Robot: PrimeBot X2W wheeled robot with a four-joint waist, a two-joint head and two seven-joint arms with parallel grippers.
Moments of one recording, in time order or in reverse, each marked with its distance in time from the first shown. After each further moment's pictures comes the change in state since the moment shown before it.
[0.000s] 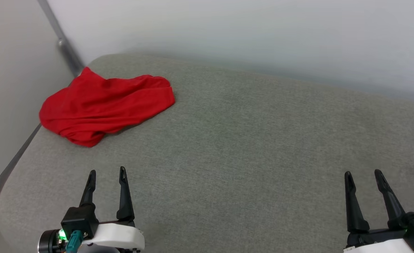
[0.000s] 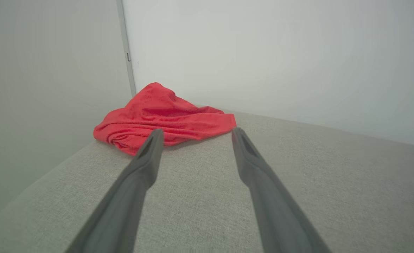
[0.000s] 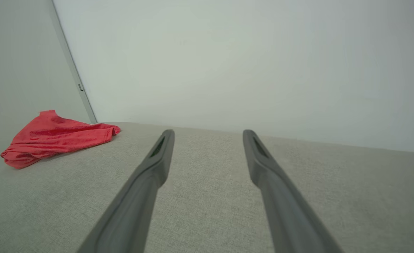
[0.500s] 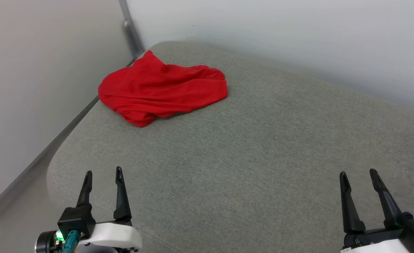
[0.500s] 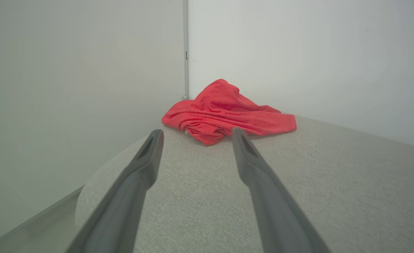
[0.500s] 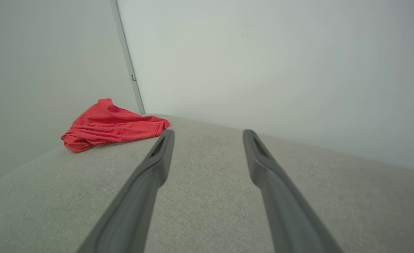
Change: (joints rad) left arm -0.003 0.000 0.012 0.005 -0.008 0.011 0.000; right arm 0.001 0.000 0.014 -0.007 -0.021 0.000 0.000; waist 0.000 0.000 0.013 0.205
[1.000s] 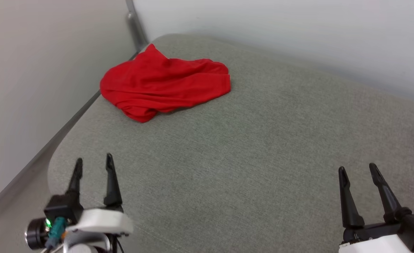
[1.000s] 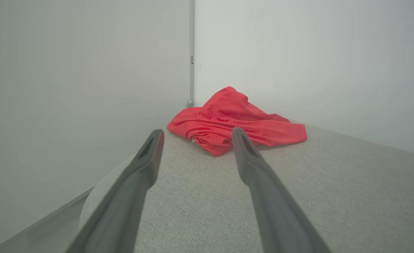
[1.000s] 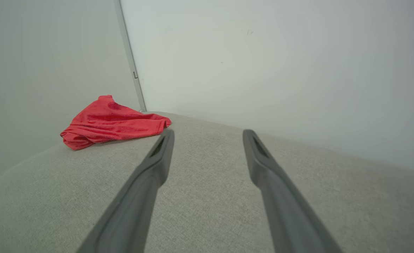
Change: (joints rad) left arm -0.056 0.000 0.053 0.022 -0.015 -0.039 0.000; right arm -0.017 0.000 0.007 -0.007 -0.026 0.000 0.000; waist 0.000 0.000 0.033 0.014
